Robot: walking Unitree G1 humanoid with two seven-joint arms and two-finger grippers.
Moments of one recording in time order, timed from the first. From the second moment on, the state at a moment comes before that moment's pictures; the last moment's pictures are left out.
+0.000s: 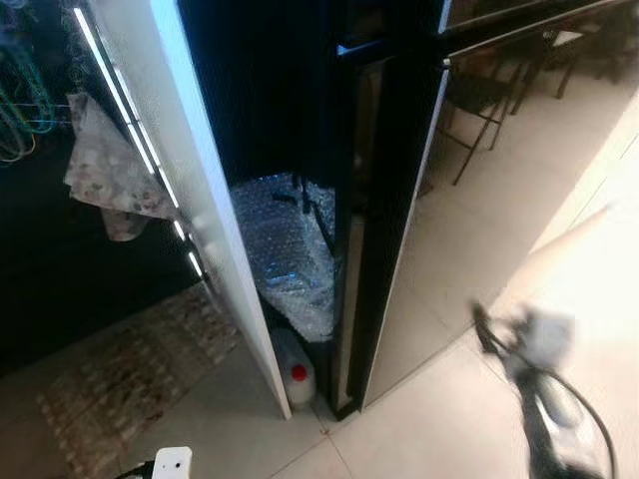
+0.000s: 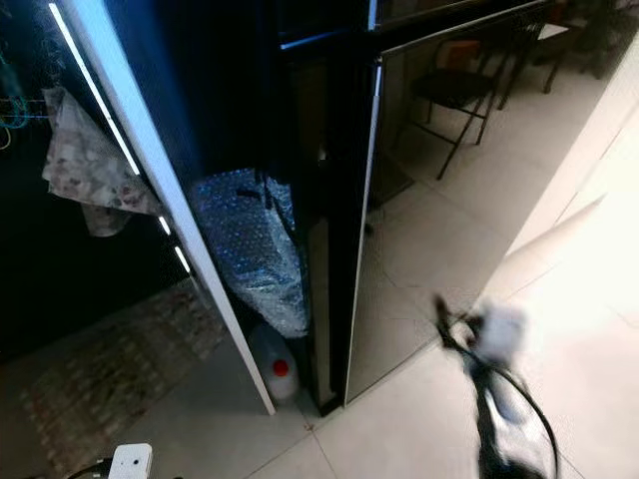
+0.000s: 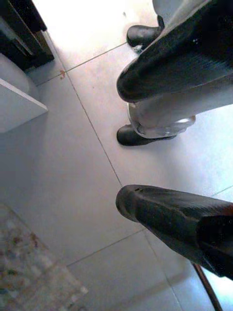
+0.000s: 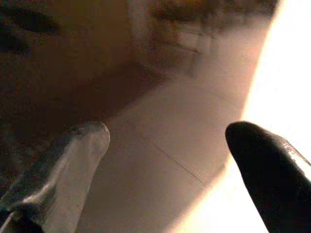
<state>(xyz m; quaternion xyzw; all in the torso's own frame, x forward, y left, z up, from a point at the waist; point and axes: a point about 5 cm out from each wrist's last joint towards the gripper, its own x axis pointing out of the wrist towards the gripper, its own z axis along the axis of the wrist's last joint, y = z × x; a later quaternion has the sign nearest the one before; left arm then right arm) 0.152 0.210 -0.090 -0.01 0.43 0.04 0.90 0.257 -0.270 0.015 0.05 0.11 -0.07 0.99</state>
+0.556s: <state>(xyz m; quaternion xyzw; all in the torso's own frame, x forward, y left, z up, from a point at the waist) 0.155 0.210 -0.088 0.00 0.43 0.04 0.90 0.149 -0.213 -0.093 0.03 0.47 -0.04 0.88</state>
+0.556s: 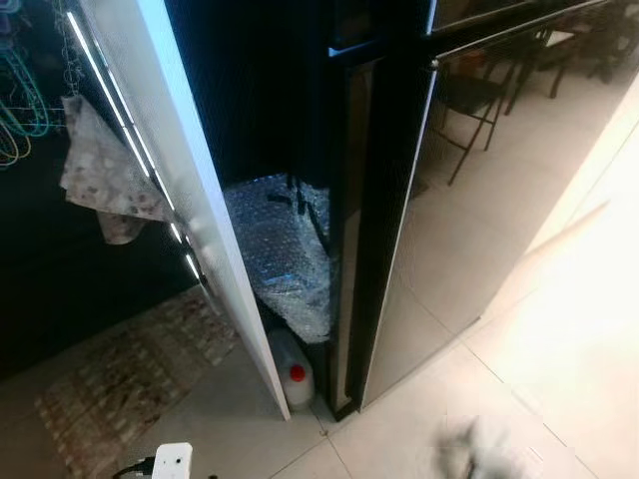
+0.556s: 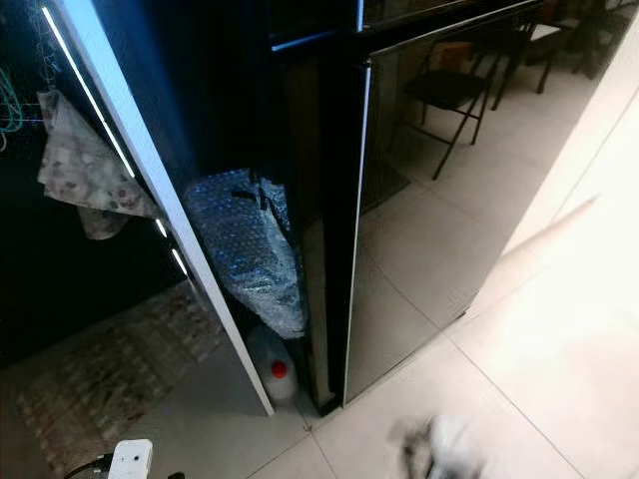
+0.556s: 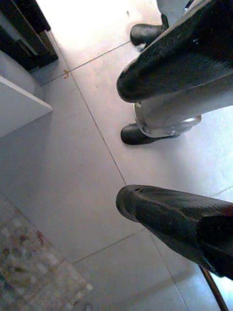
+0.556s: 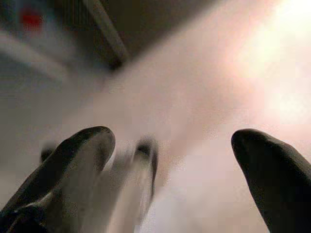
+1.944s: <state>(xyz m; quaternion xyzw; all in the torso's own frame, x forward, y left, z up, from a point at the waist) 0.163 0.214 -0.084 0.00 0.42 0.05 0.91 0.144 -0.184 -0.099 0.03 0.48 -0.01 0.87</state>
